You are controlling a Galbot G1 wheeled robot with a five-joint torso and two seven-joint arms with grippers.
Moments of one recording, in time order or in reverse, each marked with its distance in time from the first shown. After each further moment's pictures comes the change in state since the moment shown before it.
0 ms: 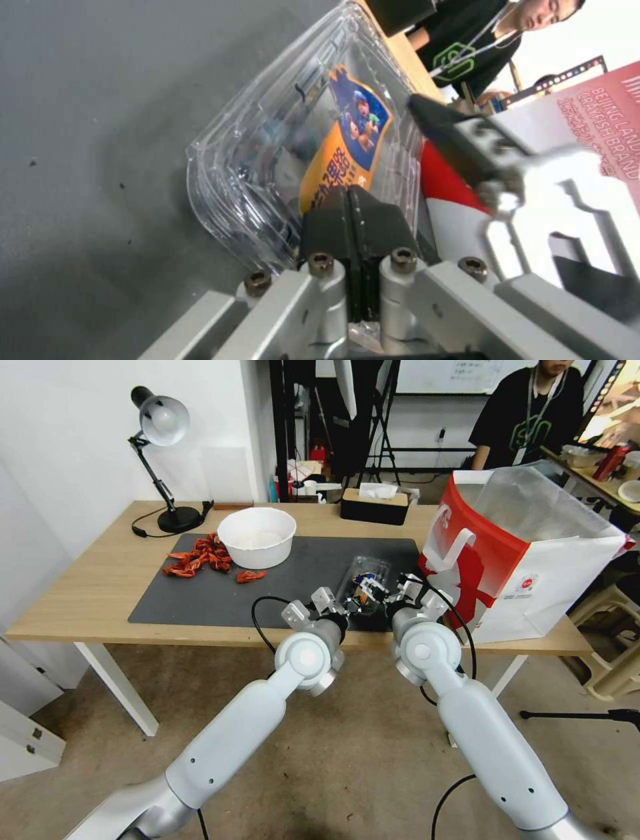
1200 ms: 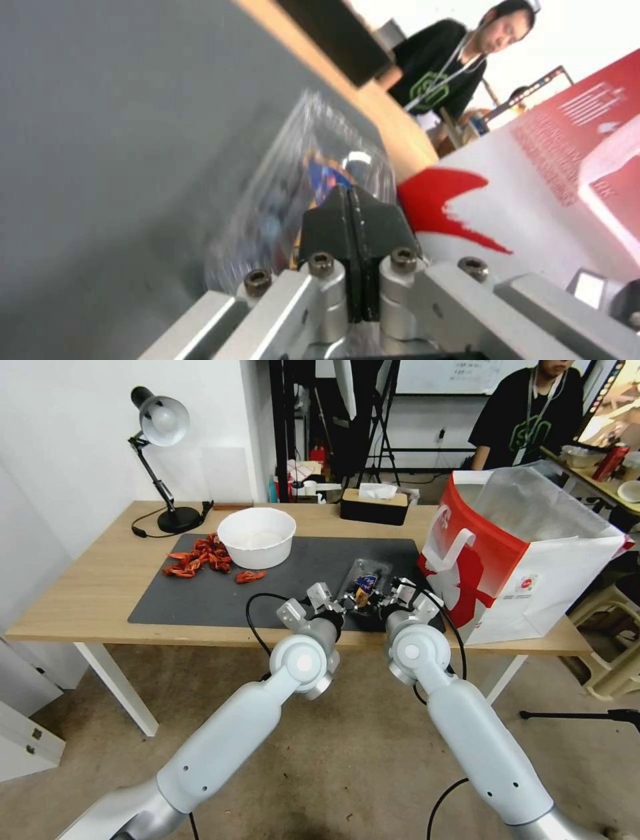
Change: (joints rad) left arm 0.026 0.061 0.001 -0.062 0.185 -0.025 0.070; right arm -0.004 0.027 -0.010 -0.042 -0.038 0.005 -0.029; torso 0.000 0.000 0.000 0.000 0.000
